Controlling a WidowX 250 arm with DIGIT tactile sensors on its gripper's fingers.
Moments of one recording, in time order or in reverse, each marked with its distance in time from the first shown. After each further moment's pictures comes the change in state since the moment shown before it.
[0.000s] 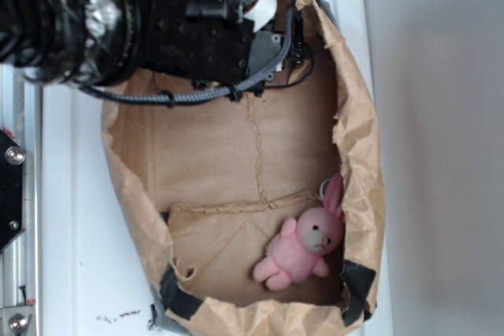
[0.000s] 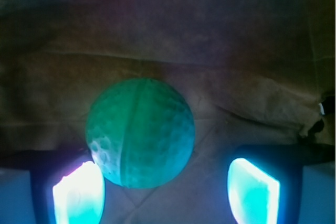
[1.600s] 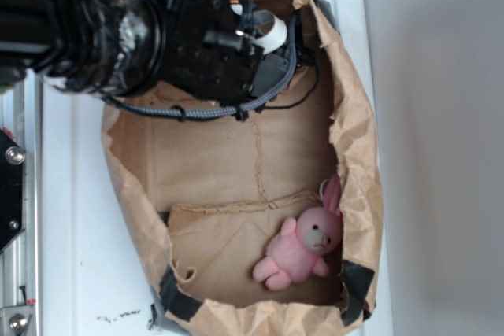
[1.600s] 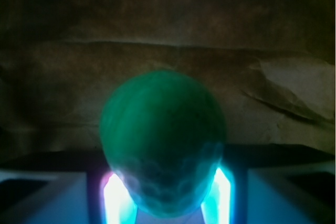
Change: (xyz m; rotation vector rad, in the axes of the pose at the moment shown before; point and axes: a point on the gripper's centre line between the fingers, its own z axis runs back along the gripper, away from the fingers) arm -0.005 -0.001 -0.016 -0.015 -0.049 -0.017
